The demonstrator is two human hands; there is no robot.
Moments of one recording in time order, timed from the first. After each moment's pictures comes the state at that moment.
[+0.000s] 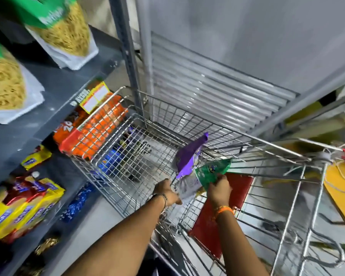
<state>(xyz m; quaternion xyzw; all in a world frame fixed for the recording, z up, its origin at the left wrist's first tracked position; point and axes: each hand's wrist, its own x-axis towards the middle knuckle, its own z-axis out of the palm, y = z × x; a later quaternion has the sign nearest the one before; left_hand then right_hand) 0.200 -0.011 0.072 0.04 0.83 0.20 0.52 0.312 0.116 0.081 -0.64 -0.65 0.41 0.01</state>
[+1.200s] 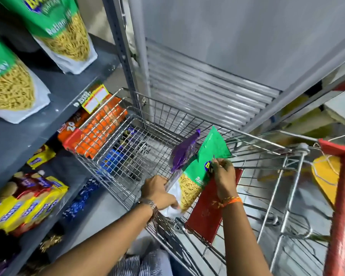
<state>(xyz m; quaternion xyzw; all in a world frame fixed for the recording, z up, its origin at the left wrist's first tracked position) 0.217 -0.043 0.163 0.16 0.88 0.13 0.43 0.322 0.137 0.120 -0.59 -0.52 0.58 0.19</state>
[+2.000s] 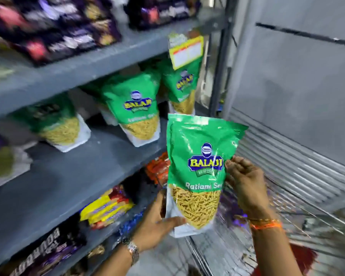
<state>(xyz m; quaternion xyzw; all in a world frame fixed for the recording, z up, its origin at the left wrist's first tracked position) 0.165 -0.215 0.268 0.14 0.72 0.63 0.27 0.179 0.038 0.298 -0.19 -0.55 0.81 0.13</state>
